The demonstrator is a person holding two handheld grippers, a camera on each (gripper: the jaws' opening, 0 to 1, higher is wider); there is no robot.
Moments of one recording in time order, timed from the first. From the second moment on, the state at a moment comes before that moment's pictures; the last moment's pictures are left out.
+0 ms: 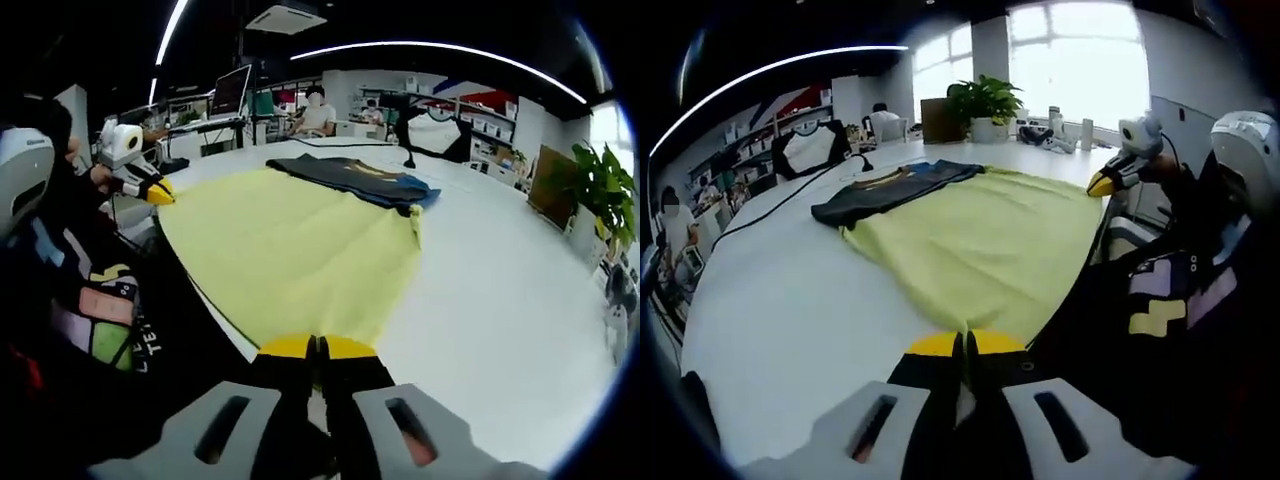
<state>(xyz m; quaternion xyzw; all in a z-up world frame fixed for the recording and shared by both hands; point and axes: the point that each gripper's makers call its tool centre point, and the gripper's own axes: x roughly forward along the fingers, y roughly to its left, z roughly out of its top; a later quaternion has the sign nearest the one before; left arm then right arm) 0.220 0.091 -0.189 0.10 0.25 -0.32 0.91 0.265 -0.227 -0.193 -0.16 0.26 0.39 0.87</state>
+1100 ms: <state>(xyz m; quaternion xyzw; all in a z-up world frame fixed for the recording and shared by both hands) 0.222 0.093 -0.189 0.10 0.25 -0.32 0.91 0.277 -0.235 -0.194 -0.11 0.26 0.36 0.89</state>
